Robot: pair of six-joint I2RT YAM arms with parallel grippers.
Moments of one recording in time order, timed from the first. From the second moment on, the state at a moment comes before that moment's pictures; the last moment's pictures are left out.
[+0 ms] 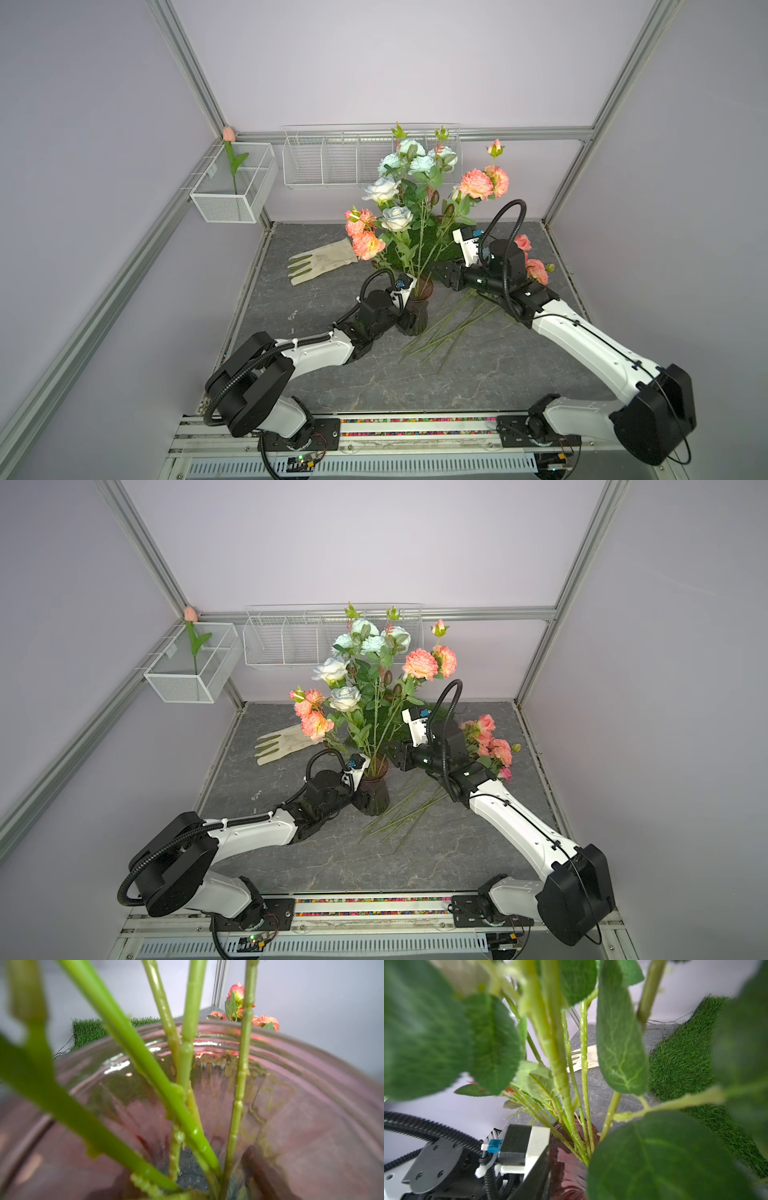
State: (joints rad) left arm -0.83 1.48 0.63 0.52 0.02 -0.05; right arm 0.53 1.25 1.02 -0.11 -0.42 0.42
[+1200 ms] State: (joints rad) left arm -0.83 1.47 0.63 0.51 0.01 -0.05; right arm 0.53 1.42 1.16 -0.04 -0.48 0.45
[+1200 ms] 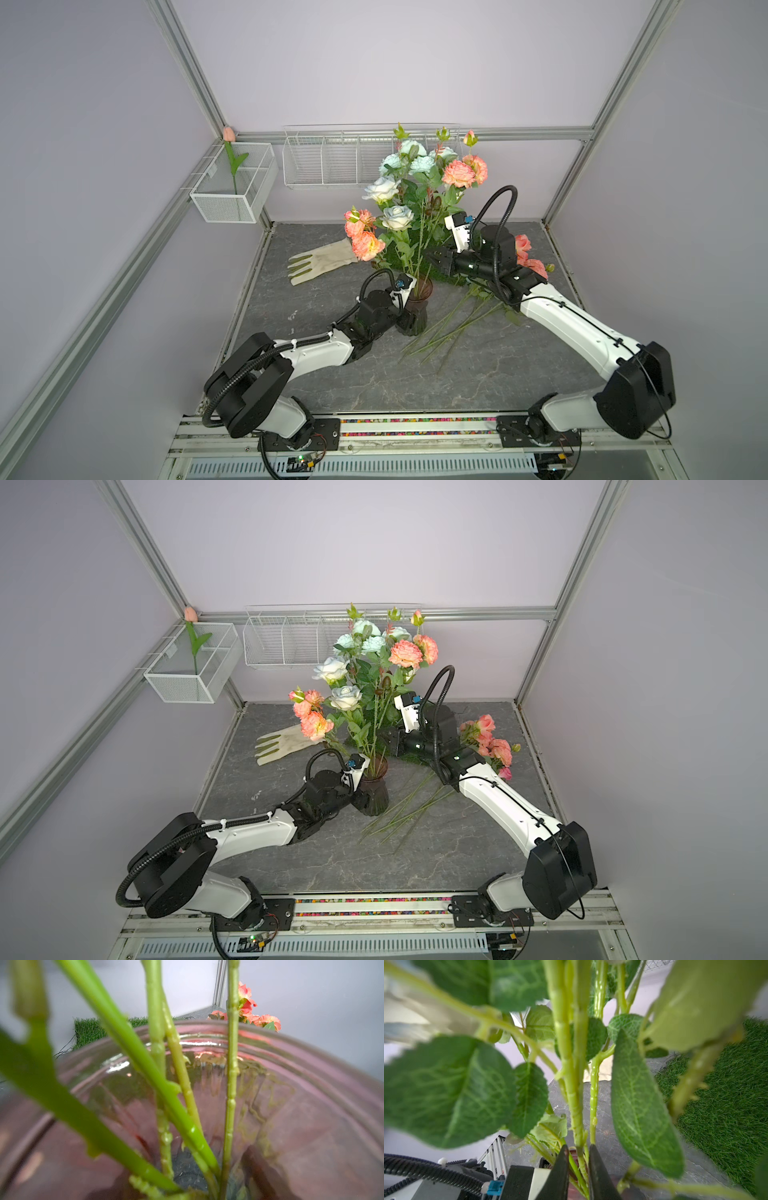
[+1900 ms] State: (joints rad) left arm -0.83 1.47 0.63 0.51 0.02 -0.05; right arm 0.53 1.43 1.16 0.05 -0.48 0.50
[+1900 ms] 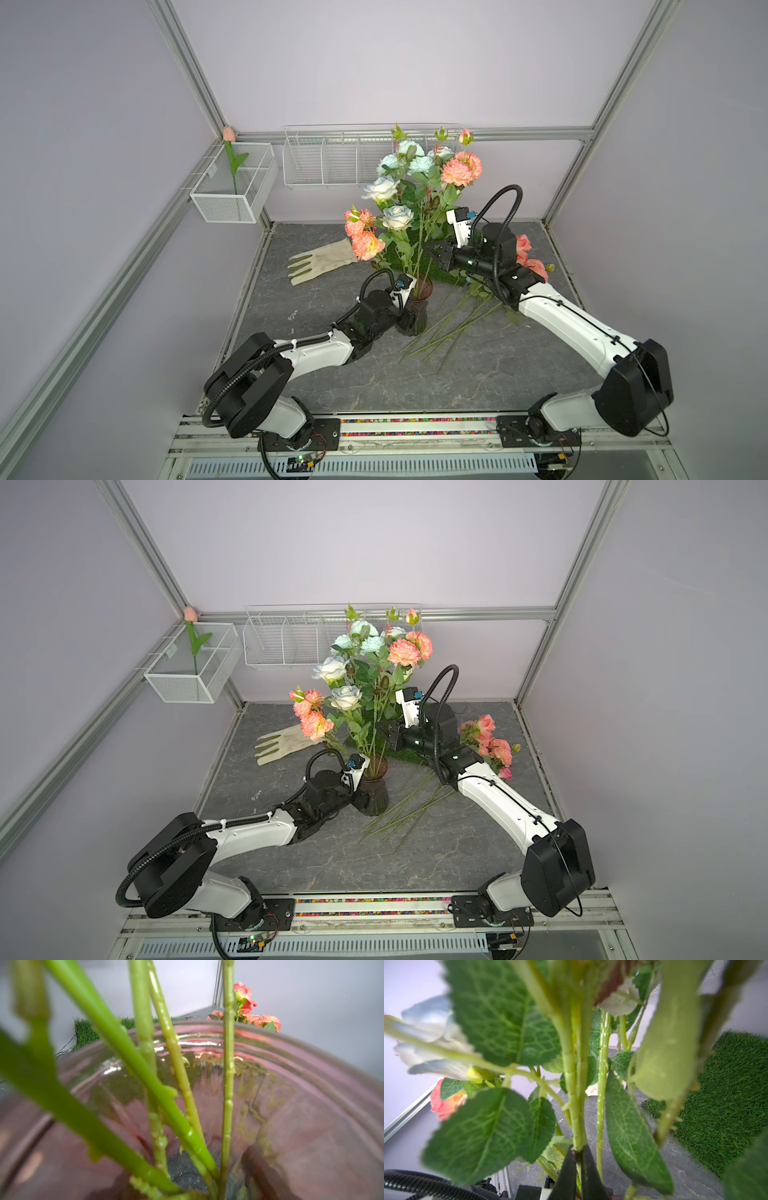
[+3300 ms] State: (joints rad) left arm -0.83 1.47 0.63 0.51 0.02 -0.05; right arm 0.36 1.09 1.33 -0.23 -0.48 0.35
